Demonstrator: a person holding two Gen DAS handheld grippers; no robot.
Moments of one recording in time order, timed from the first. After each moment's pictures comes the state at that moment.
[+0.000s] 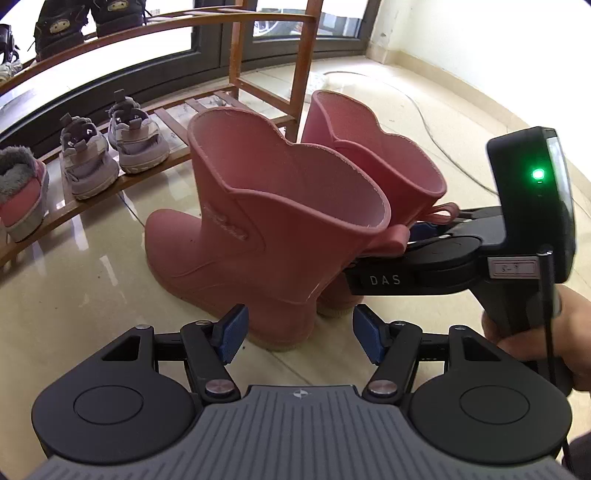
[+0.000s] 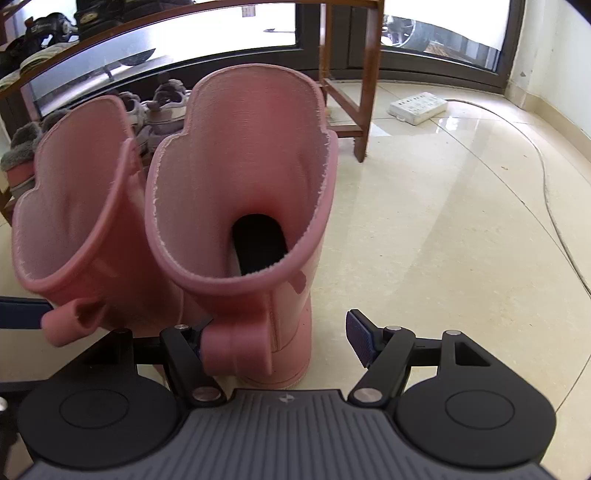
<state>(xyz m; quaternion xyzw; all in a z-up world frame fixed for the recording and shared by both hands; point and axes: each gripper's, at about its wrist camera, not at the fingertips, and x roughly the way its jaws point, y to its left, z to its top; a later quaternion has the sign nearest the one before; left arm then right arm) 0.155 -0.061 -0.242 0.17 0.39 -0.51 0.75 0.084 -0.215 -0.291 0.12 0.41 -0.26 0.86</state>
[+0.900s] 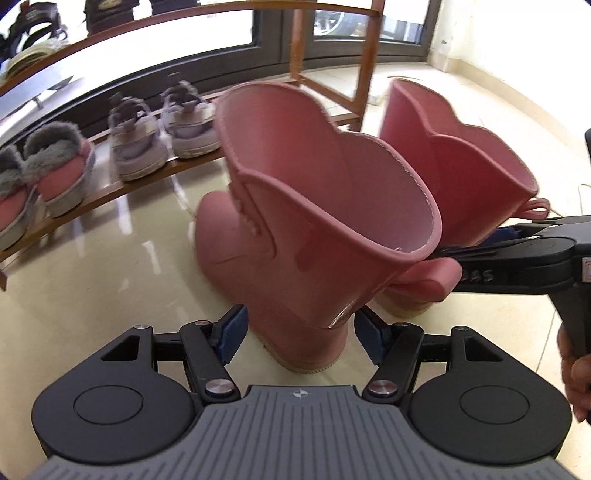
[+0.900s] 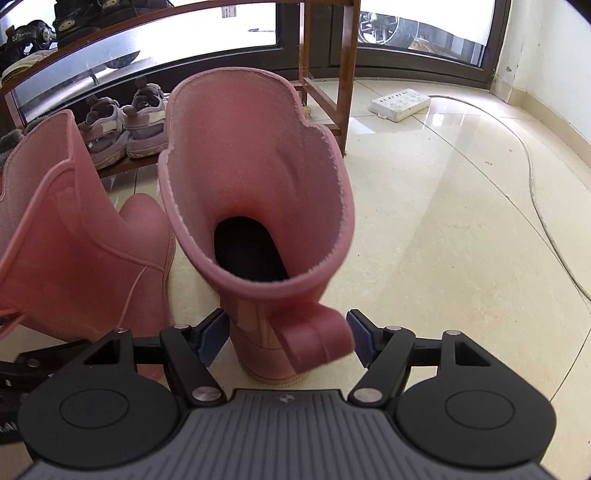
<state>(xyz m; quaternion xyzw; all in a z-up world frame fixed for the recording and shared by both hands) 0.169 -0.061 -0.259 0.18 0.39 -0.42 0.80 0.076 -0.232 -0.289 0.13 0.41 -0.28 0.86</state>
